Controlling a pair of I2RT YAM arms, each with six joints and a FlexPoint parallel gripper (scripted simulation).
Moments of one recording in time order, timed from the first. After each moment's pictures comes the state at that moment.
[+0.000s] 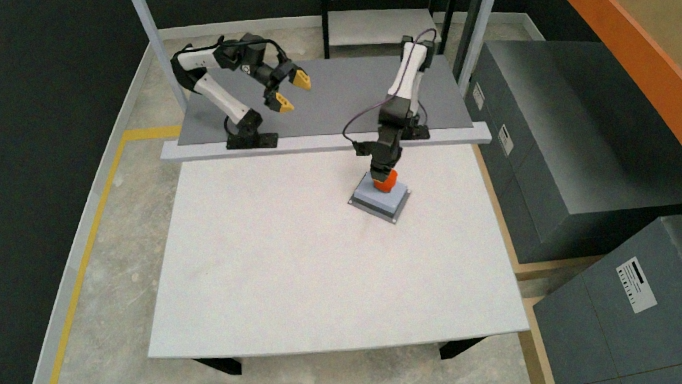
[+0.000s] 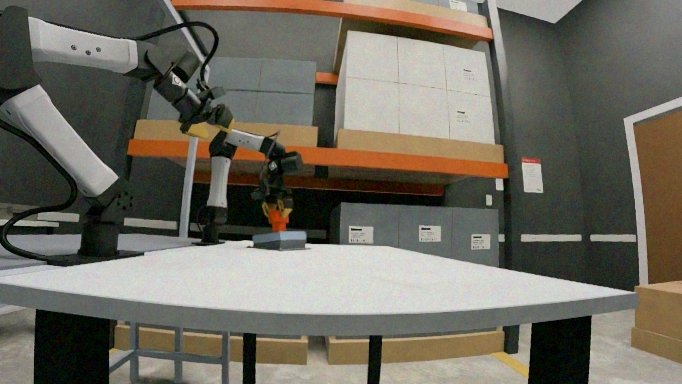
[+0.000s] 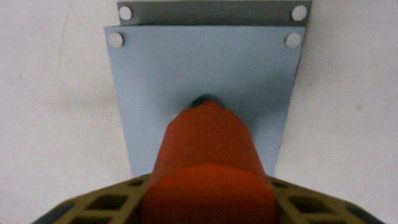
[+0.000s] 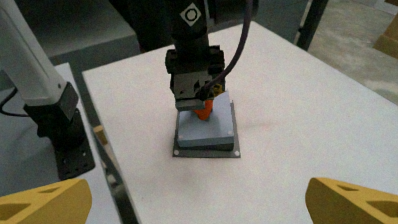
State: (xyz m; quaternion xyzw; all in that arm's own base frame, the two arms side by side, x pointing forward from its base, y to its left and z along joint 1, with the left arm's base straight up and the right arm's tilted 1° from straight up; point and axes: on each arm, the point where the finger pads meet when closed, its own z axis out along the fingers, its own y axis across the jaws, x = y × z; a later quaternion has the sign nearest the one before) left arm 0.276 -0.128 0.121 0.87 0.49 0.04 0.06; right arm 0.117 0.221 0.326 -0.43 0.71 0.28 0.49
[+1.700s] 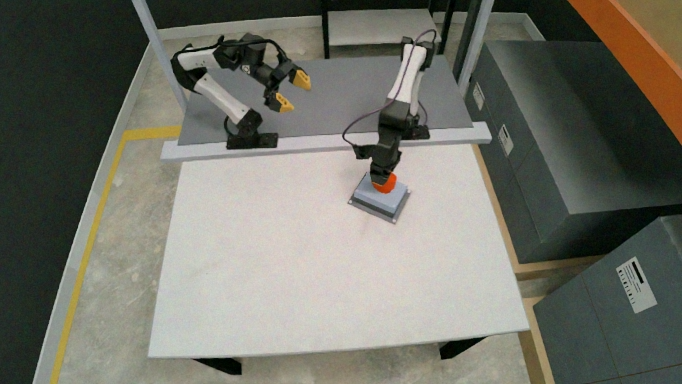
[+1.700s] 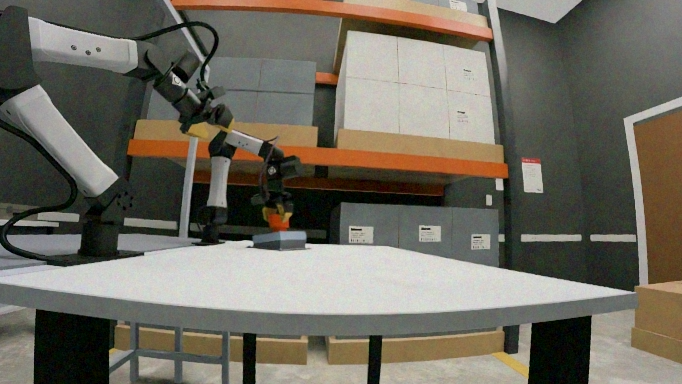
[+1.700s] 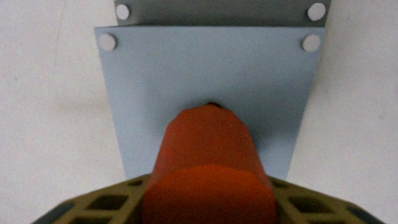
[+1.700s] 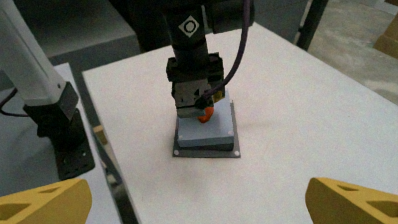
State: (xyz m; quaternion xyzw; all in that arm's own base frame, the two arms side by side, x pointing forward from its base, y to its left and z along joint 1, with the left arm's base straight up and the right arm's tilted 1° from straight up) left arm 0.278 -0.129 0.105 0.87 0.49 0.05 0.07; right arm 0.117 0.221 0.326 -0.43 0.71 0.28 0.49
